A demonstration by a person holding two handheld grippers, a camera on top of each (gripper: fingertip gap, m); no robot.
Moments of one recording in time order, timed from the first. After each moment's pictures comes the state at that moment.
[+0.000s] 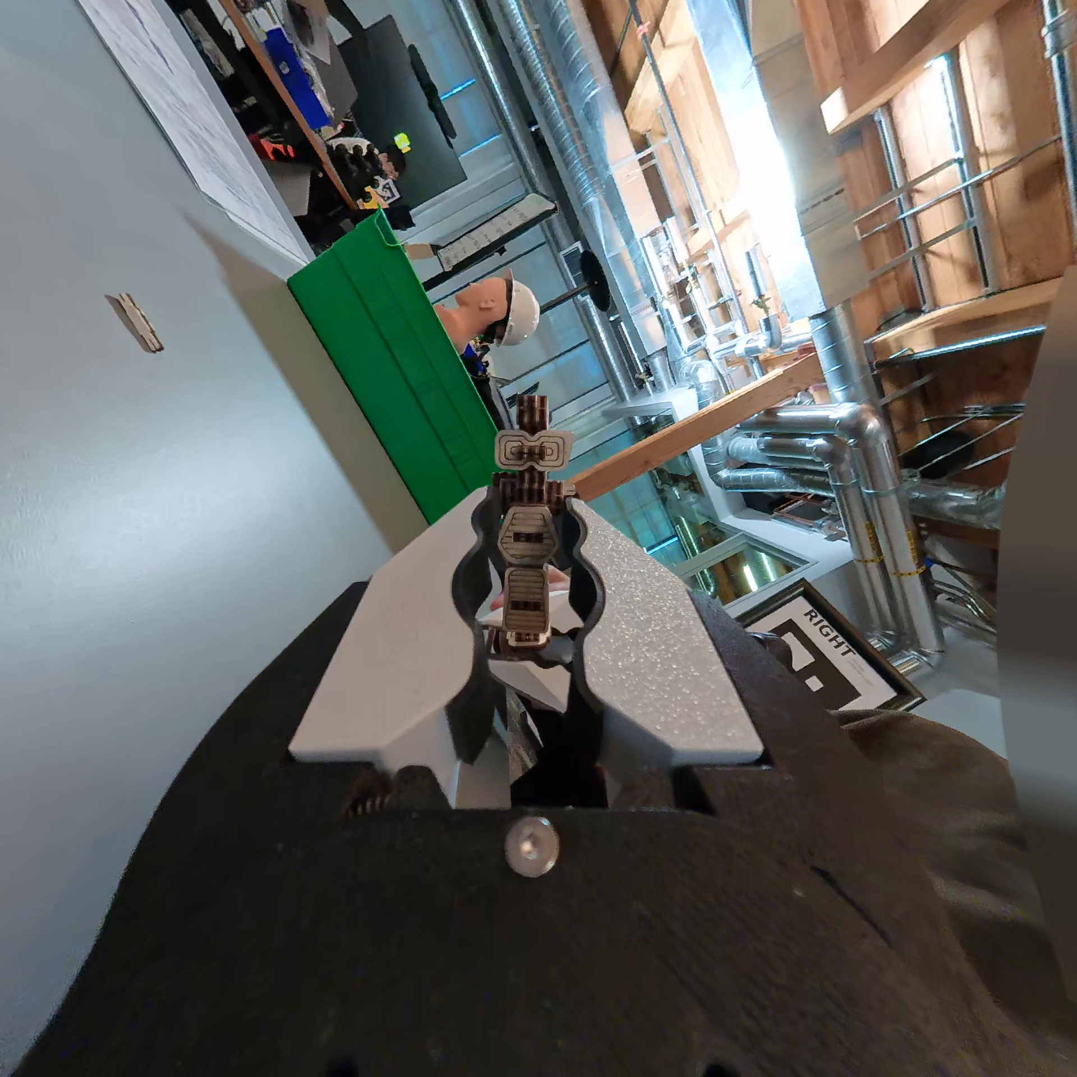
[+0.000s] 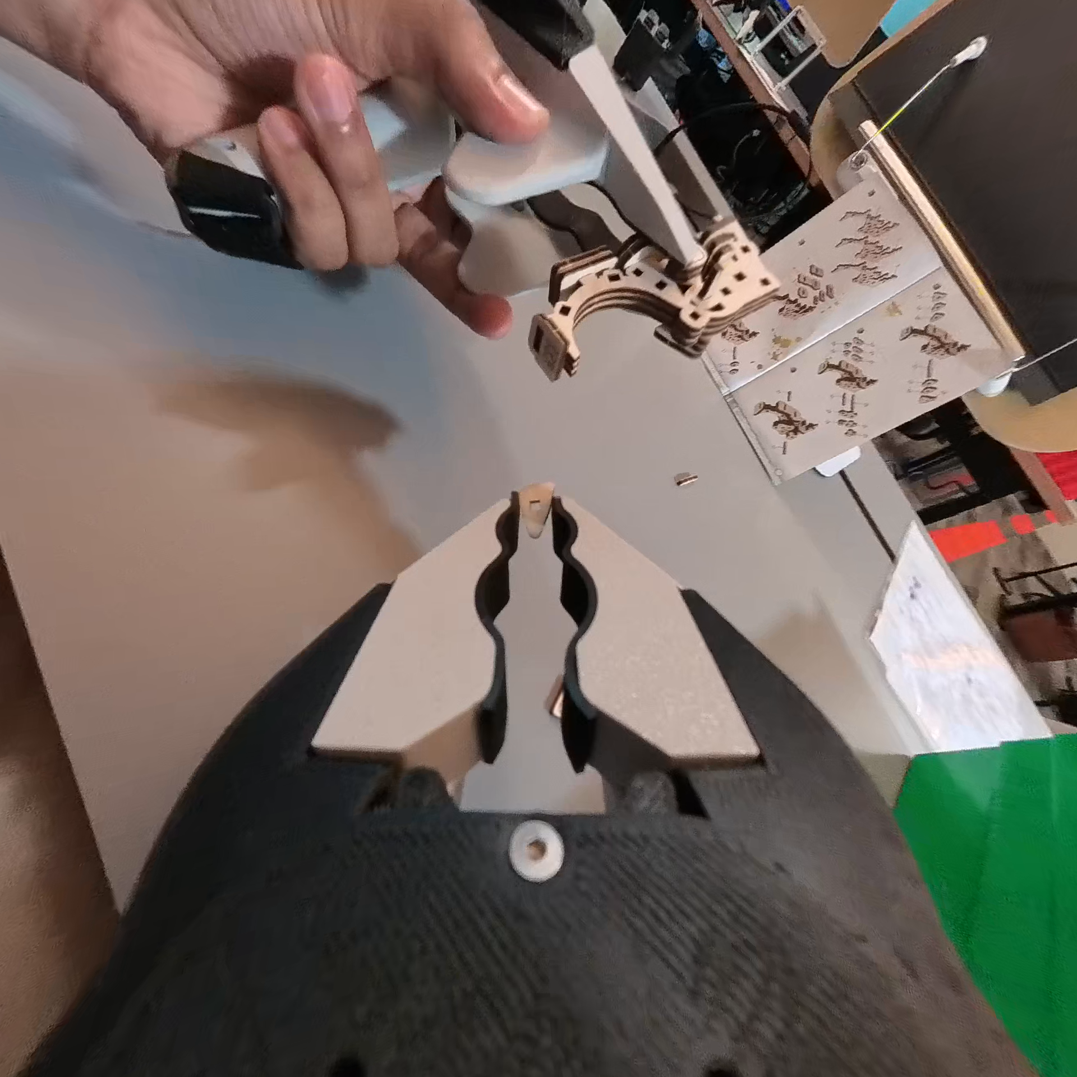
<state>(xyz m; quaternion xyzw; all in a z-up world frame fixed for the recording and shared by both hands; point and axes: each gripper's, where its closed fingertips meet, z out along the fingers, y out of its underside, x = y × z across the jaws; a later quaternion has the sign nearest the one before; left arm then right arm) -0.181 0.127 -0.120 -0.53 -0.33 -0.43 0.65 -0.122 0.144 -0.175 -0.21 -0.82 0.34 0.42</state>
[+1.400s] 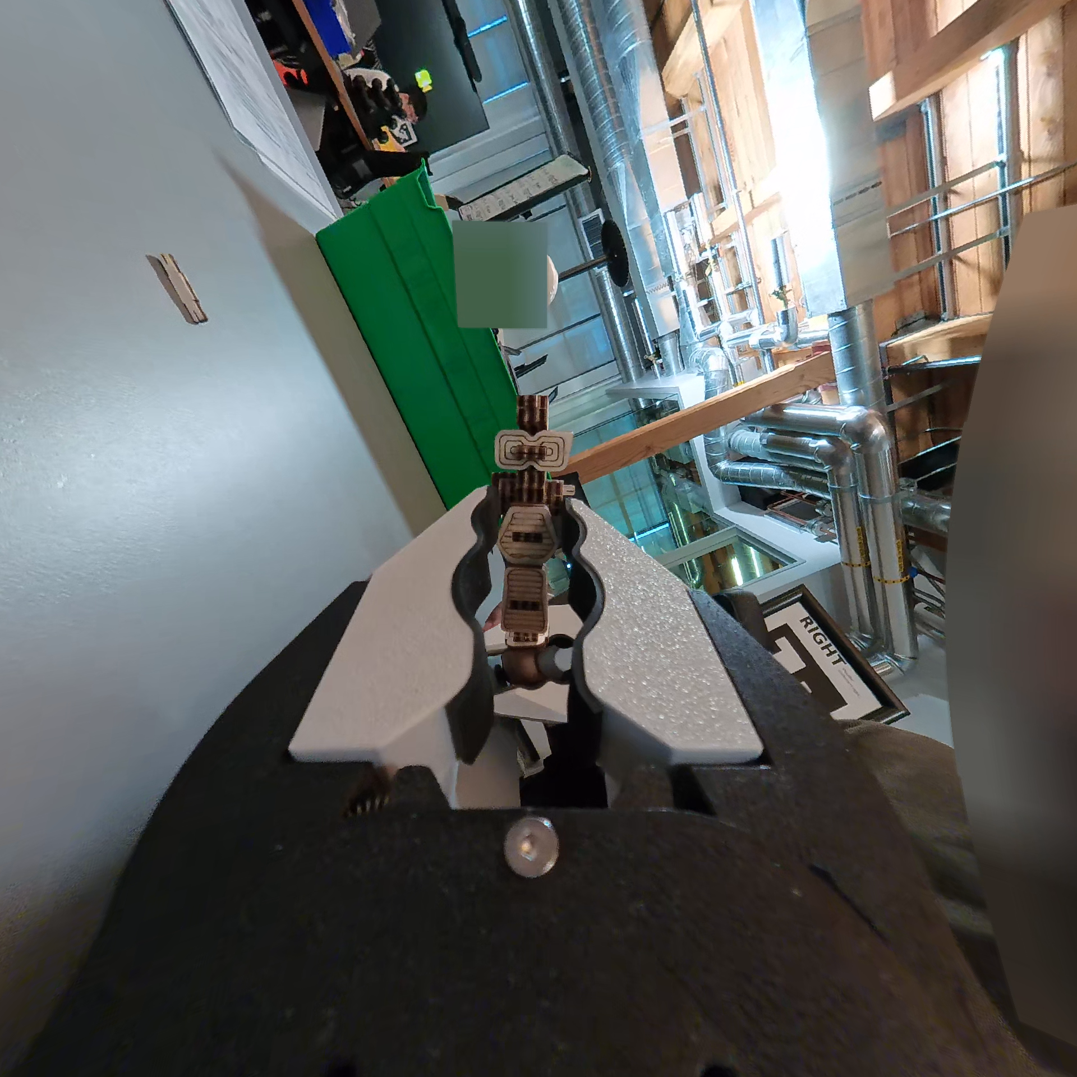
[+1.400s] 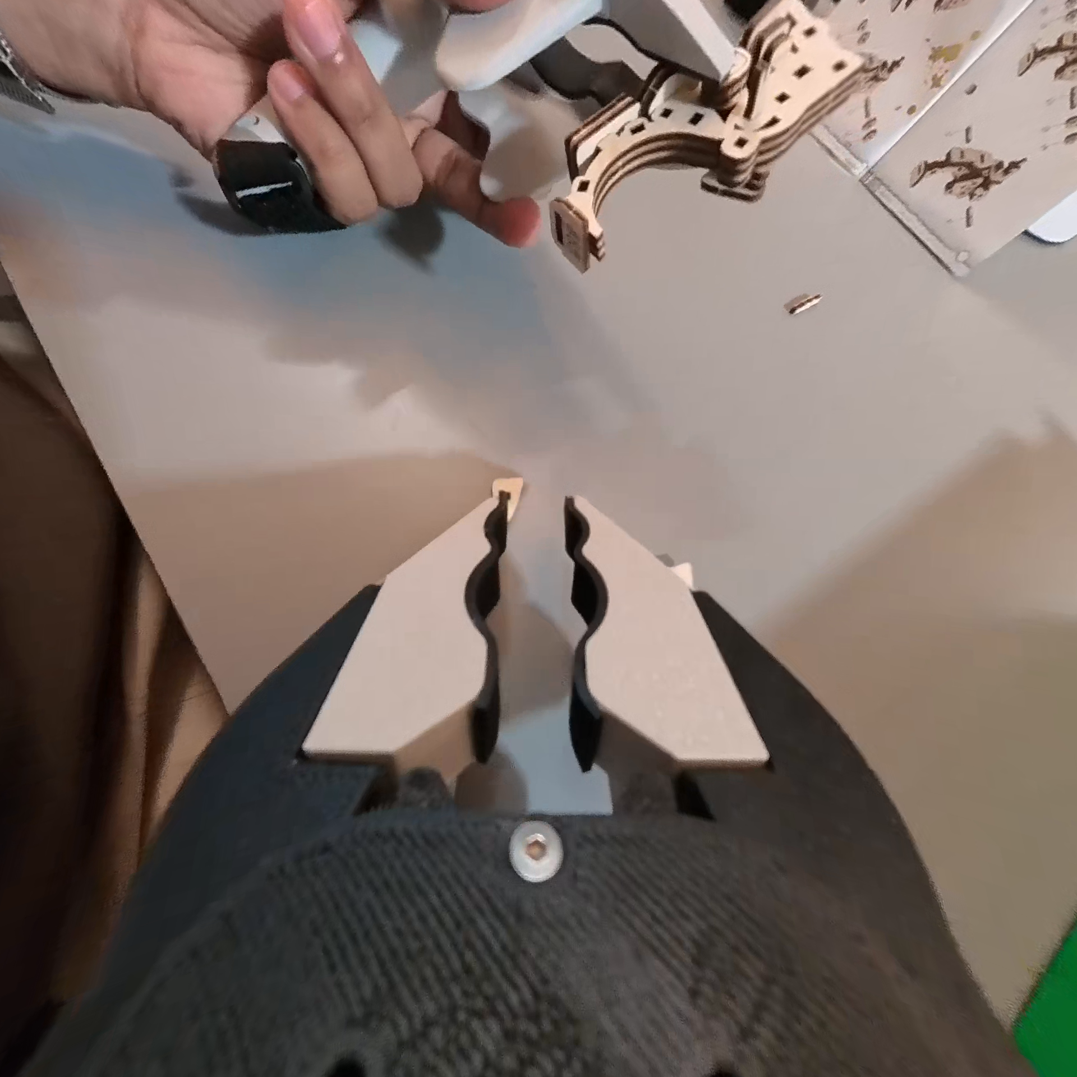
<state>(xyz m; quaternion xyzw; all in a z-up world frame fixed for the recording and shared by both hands) -0.191 0.146 -0.139 -0.54 -0.35 -0.46 0.61 -0.098 0.164 -0.211 -0.35 -0.82 0.36 0.27</state>
